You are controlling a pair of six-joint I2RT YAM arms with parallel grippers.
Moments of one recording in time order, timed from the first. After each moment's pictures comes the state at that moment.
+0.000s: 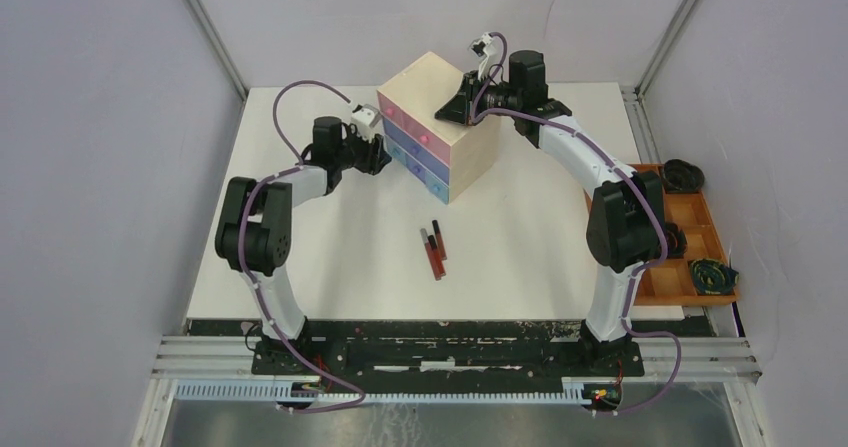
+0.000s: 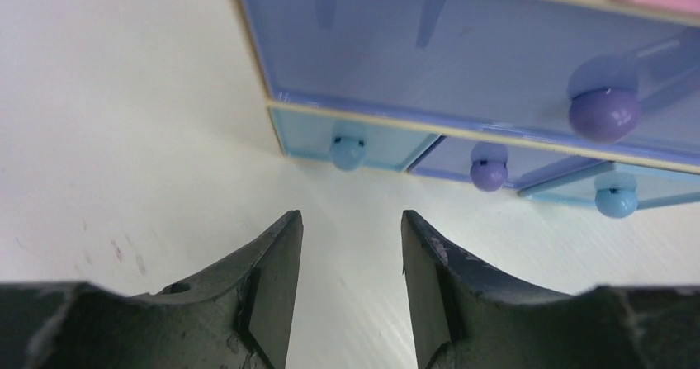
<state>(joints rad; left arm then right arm) -0.17 1.88 1.09 0.31 0.49 0.17 0.34 1.95 1.67 -0.03 -0.81 0.30</state>
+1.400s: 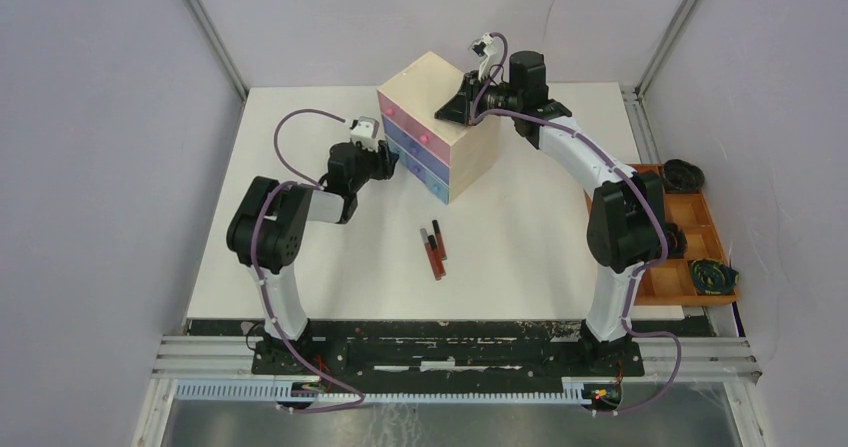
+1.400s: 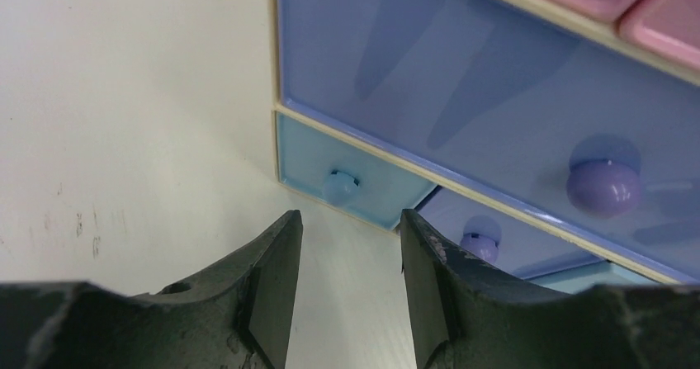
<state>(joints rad) -0.28 1.92 0.85 0.85 0.16 -0.12 0.34 1.95 1.65 0.00 -0.81 0.30</state>
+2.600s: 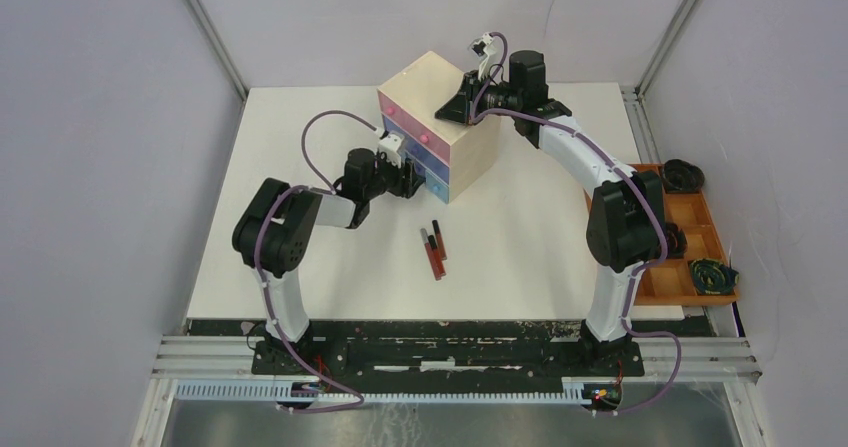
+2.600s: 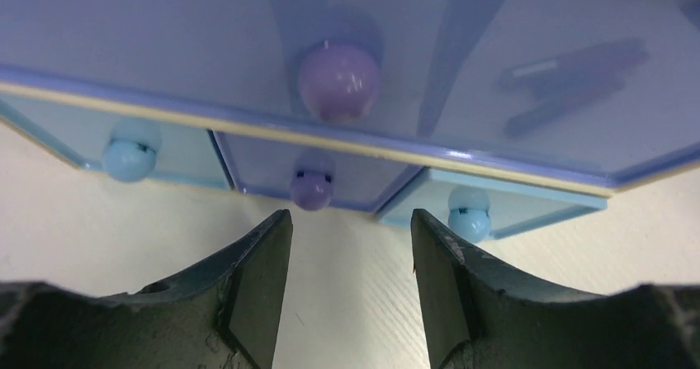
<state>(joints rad) -0.37 1.92 0.85 0.72 0.35 -0.05 0.34 1.95 1.66 -0.02 -0.81 0.30</state>
